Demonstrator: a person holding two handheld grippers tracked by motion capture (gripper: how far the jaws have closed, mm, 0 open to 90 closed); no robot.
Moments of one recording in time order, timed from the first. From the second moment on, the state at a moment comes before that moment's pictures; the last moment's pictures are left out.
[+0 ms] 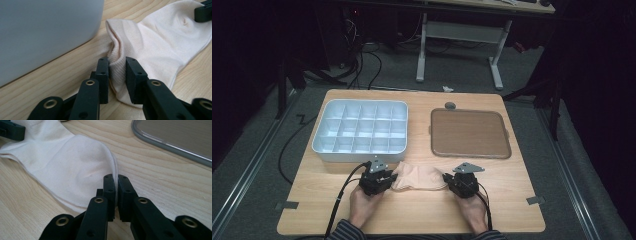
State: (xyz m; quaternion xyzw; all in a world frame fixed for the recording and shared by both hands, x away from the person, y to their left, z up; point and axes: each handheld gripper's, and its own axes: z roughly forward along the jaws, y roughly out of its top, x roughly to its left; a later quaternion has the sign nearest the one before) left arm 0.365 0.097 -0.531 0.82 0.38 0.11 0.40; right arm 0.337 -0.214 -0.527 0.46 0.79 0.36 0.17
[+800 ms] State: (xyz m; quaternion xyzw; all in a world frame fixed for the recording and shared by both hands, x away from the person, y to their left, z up) left arm 0.366 0.106 -0.529 0.81 0.41 0.12 0.41; right arm 0.319 -0.212 -0.501 0.46 0.76 0.41 0.21
